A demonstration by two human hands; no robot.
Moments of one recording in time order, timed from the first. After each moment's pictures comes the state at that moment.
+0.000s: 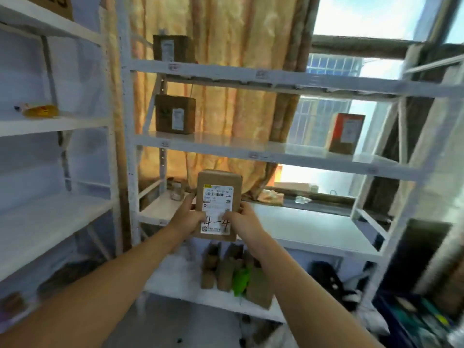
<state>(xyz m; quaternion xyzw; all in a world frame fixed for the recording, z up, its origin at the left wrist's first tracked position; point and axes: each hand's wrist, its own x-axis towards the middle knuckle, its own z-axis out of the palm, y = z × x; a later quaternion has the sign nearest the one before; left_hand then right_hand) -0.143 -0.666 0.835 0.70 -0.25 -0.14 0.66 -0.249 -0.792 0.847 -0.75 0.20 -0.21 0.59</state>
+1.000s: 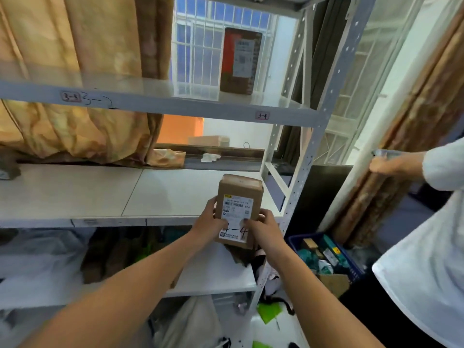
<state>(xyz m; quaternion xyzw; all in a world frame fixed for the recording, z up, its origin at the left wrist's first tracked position) -0.296 -1.211 0.696 0.70 -0.34 -0.32 0.54 -0.443 -1.292 0.706 -0.63 0.41 -0.27 0.60</state>
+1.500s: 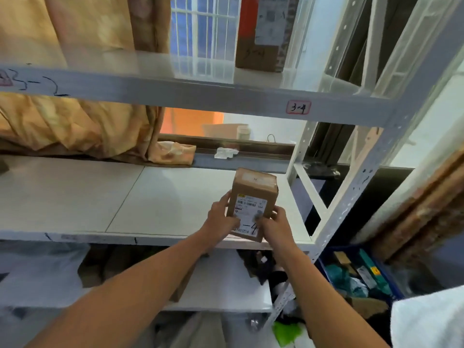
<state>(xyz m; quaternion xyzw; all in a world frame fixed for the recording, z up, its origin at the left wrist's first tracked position) -0.189 -1.378 0.651 0.71 -0.36 -0.27 0.53 -0.315 -1.477 0.641 -0.63 0.41 -0.26 0.60</state>
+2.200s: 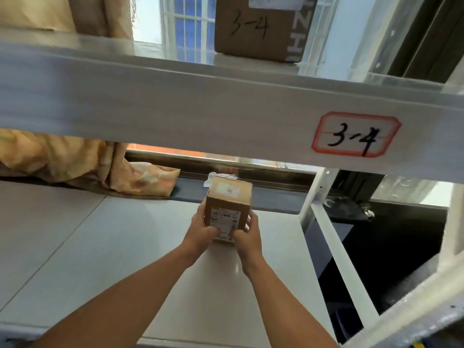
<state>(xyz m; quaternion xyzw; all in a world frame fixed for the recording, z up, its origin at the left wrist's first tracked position) -0.016 -1.587 0.557 0.70 -0.26 -0.26 0.62 -0.110 -1.680 0.550 -0.63 0.36 -0.26 0.64</state>
